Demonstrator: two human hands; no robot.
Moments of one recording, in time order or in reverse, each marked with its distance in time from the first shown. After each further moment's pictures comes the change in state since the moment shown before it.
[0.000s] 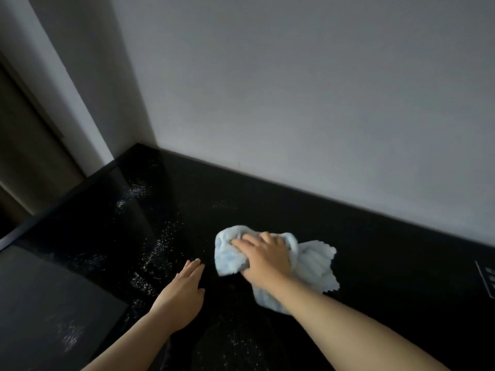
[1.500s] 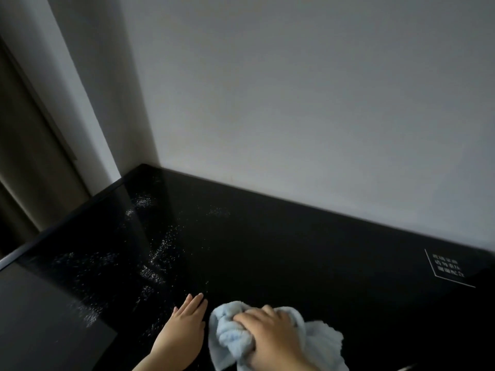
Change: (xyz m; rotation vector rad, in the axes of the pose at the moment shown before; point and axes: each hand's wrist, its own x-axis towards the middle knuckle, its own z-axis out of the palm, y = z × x) left_hand -0.083 0.007 0.044 0.182 -0.054 0.047; right_hand -0.160 -0.039 0.016 0.133 0.021 0.043
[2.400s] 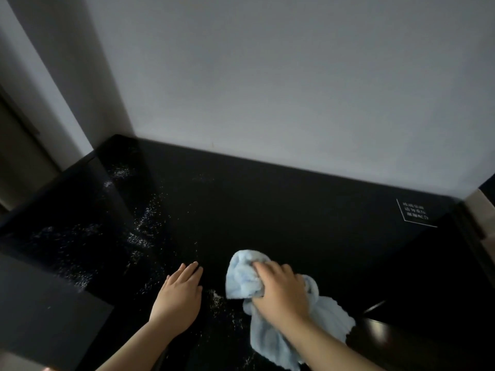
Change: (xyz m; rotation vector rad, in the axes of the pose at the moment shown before) left_hand -0.027 0.008 0.011 -0.047 0.121 0.023; right_hand -0.043 0.008 0.002 -0.075 0.187 0.286
